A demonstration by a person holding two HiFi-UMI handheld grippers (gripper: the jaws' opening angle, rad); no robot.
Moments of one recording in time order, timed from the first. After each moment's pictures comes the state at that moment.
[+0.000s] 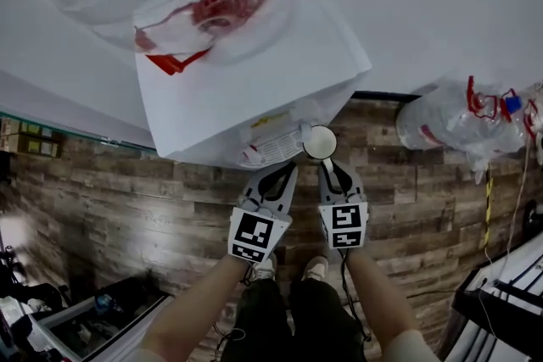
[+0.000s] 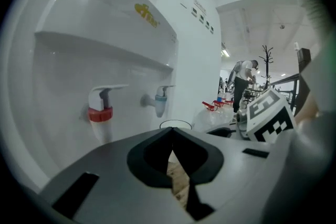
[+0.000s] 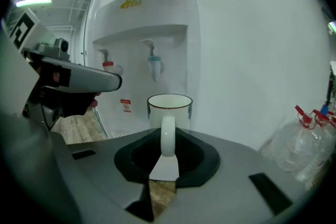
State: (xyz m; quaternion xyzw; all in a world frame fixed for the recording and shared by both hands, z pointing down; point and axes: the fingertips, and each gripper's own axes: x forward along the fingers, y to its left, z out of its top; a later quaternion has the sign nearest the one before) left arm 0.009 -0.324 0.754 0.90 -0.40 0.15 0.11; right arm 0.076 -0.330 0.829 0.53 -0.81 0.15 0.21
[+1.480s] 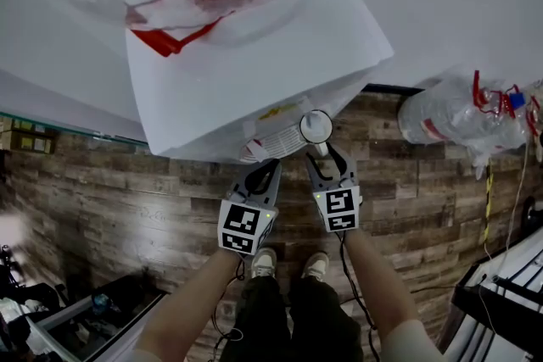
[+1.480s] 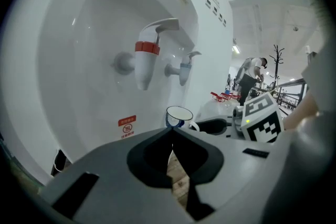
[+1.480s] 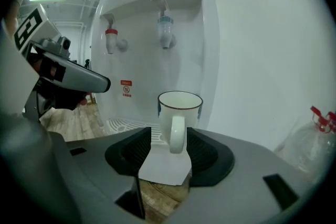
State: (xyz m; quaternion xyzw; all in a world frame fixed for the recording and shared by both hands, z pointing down) left arm -0.037 -0.327 0.821 0.87 -0.43 0.18 0.17; right arm 0.050 -0.352 0.885 0.50 -0.83 0.12 0.22
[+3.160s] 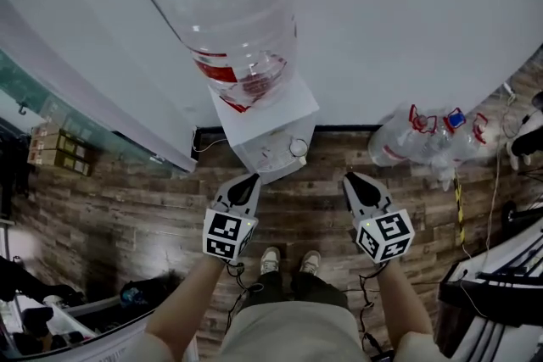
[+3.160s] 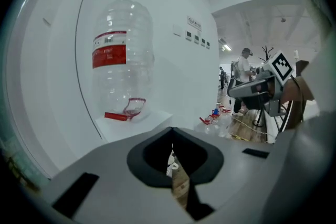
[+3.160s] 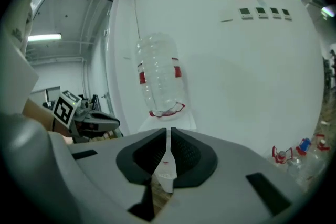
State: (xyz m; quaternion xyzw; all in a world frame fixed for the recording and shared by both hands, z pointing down) left arm -0.068 -0.213 0.446 0.88 -0.43 0.20 0.08; right arm 0.124 -0.192 0.421 0.49 -0.85 0.15 0.11
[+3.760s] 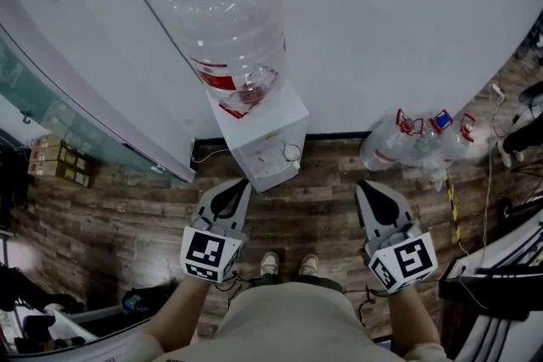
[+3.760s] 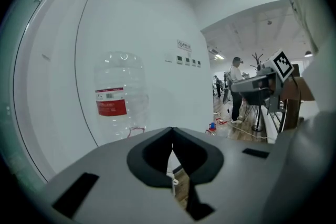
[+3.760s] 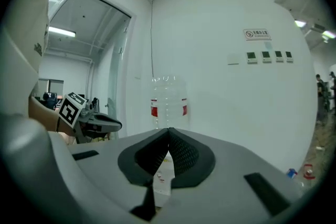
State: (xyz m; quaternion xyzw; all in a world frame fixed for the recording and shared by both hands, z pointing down) left arm -0.071 -0.156 0.309 0.89 -0.43 0.15 0.01; right arm 0.126 -0.113 0.268 0.51 -0.86 0.04 0.07
